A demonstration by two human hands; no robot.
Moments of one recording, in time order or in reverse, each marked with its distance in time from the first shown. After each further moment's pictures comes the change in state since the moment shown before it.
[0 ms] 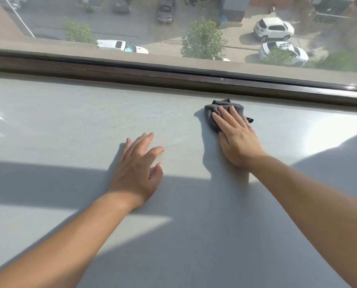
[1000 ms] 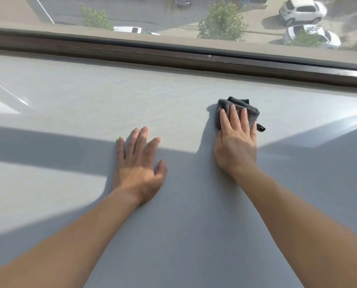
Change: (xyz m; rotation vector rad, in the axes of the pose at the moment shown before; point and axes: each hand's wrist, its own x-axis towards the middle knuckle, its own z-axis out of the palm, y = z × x) left_hand -0.040 0.060 0.046 0.345 -0.008 -0.165; right_hand -0.072 0.002 -0.007 0.064 0.061 0.219
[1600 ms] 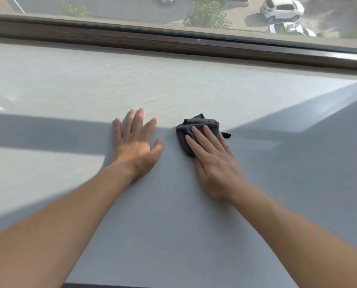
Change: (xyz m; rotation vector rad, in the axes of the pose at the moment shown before) left_hand -0.001 -0.015 -0.012 0.000 -0.123 0.027; right_hand -0.110 -0.016 0.008 -0.054 -0.097 -0.402
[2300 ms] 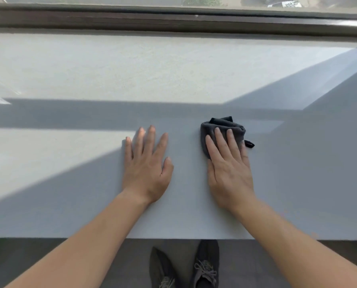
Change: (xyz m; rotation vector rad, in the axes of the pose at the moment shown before) left_hand -0.121 0.011 0.015 -0.021 -0.009 0.070; right_hand -0.095 -0.052 0.014 -0.001 0.073 0.296
